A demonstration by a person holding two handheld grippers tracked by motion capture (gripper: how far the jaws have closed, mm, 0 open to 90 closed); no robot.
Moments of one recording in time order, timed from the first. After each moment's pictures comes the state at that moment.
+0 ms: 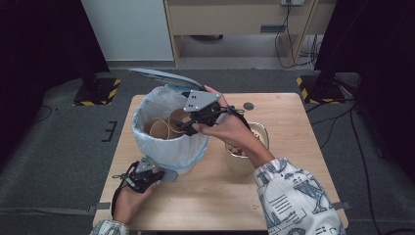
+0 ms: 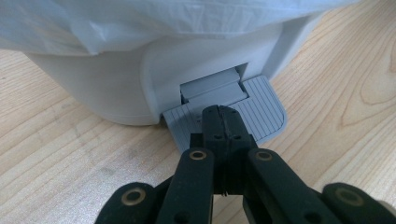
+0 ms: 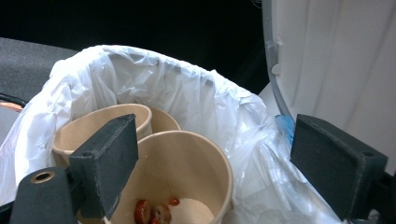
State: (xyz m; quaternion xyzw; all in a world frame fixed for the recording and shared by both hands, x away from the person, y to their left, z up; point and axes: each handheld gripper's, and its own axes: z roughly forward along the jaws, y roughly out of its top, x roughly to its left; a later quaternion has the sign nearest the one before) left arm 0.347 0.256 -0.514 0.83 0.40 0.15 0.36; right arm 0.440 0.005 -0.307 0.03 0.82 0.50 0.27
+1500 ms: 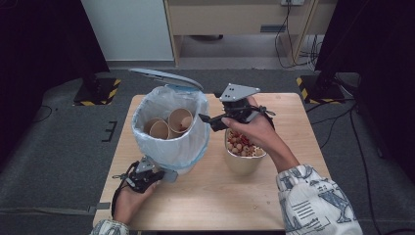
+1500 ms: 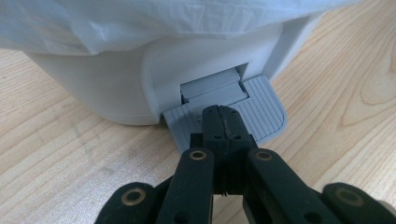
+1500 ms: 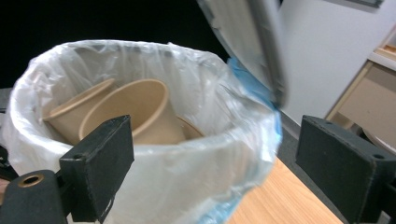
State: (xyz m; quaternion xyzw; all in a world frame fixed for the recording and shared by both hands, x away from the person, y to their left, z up) left arm 0.347 0.256 -0.514 0.83 0.40 0.14 0.35; right arm 0.451 -0.071 -0.314 0.16 0.80 0.54 0.22
